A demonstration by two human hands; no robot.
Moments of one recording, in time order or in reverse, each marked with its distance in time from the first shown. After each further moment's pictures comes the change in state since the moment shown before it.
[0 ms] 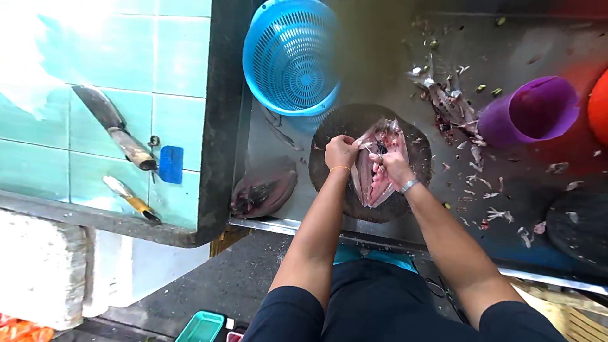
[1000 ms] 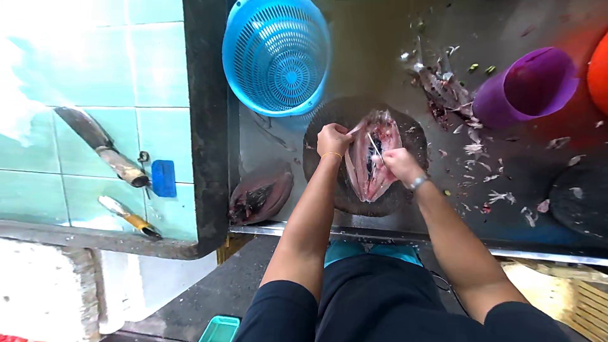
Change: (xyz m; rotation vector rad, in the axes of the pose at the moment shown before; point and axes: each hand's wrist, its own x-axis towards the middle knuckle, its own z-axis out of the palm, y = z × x) left_hand 0.022 0.009 -0.009 0.042 -0.100 0.056; right_hand -0.022 0.001 -0.021 -0.227 0.052 0.019
